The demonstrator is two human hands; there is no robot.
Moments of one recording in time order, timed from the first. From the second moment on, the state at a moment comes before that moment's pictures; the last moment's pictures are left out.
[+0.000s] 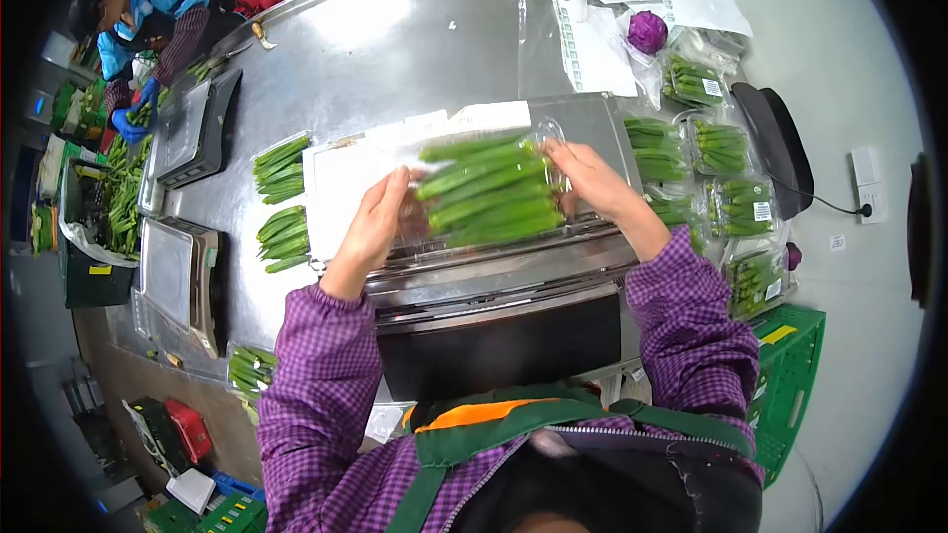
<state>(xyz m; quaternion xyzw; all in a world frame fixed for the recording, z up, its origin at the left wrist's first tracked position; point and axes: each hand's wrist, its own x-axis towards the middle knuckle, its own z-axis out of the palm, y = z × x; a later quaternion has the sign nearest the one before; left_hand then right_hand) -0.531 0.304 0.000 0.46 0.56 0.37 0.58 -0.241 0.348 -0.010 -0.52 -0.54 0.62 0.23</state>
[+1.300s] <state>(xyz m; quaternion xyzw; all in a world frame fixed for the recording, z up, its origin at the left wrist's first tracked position) -0.519 -0.050 -0.169 0.23 0.48 0.35 0.77 -0.211 -0.010 -0.146 -0.58 -0.51 0.59 0.23</state>
